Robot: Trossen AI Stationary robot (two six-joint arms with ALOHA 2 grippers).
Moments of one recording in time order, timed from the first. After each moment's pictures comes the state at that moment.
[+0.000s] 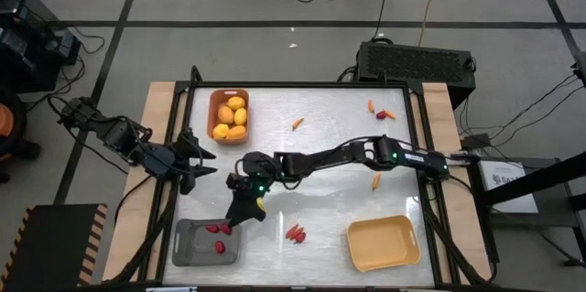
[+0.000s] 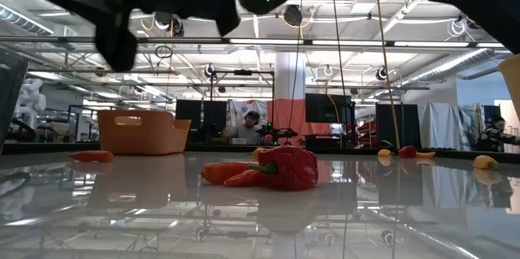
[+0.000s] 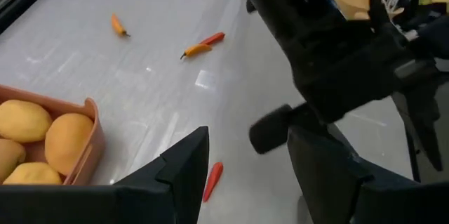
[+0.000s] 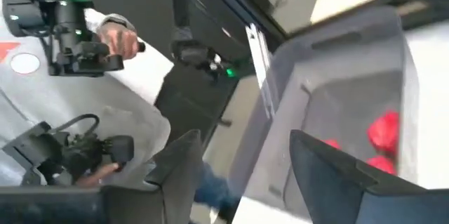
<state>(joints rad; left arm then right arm) -0.50 0.73 0.93 -0.95 -0.41 -0.65 0.09 2.45 2.04 0.16 -0.76 0.66</state>
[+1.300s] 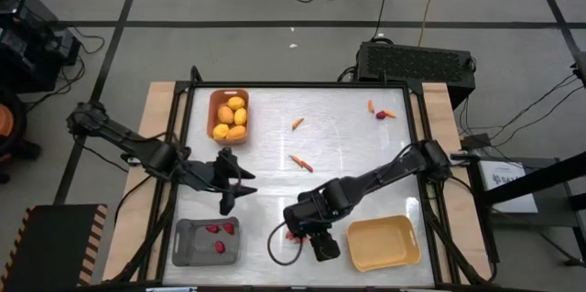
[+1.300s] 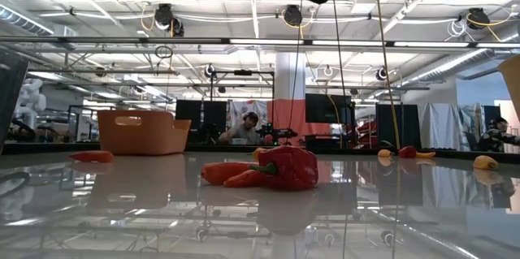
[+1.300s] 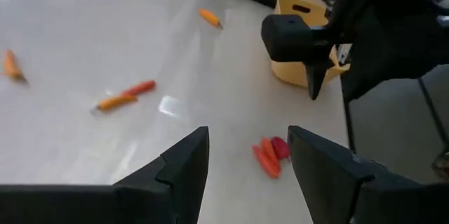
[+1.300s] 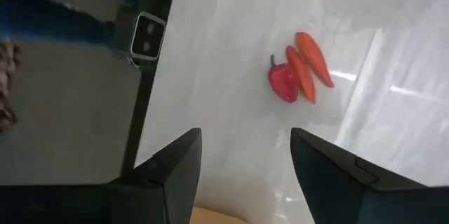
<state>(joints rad) -0.45 1.10 0.93 -0.41 -0.35 -0.62 0.39 2.06 1.90 -1.05 -0.25 0.19</state>
